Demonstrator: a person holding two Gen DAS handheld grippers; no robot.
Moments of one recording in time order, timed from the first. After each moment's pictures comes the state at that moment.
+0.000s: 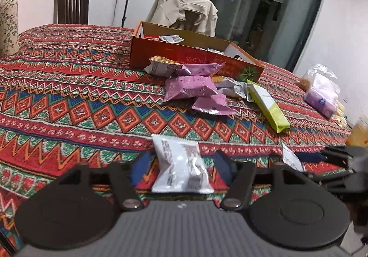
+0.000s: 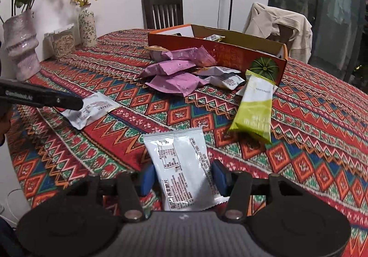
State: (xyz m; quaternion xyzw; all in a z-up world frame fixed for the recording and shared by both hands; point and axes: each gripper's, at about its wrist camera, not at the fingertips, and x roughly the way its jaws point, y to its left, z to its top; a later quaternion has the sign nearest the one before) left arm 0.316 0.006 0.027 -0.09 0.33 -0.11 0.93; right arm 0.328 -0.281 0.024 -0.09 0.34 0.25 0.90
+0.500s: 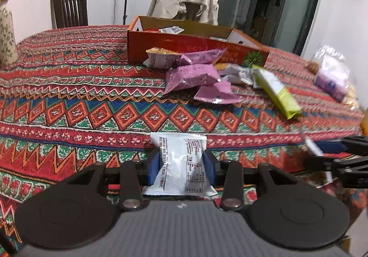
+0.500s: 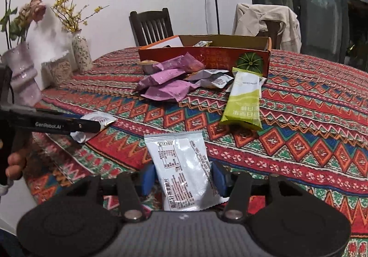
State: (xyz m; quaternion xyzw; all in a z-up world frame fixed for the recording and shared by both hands) left arm 0.320 -0.003 0.018 -0.05 0.34 -0.10 0.93; right arm 0.321 -0.307 0.022 -0.01 0.33 0.25 0.91
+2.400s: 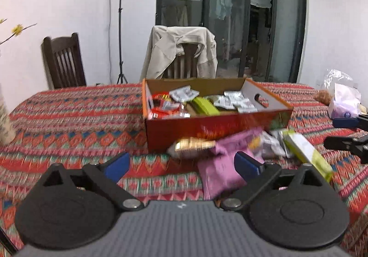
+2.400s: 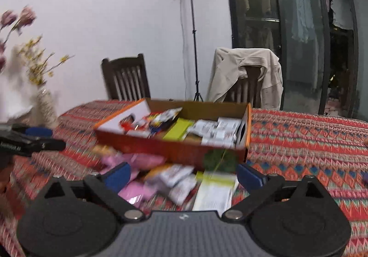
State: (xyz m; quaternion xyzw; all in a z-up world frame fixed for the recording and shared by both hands) left arm 0.411 0.032 0.072 0.01 0.25 -0.10 0.96; right arm 0.435 -0.296 0.080 -0.01 0.22 0.19 0.96
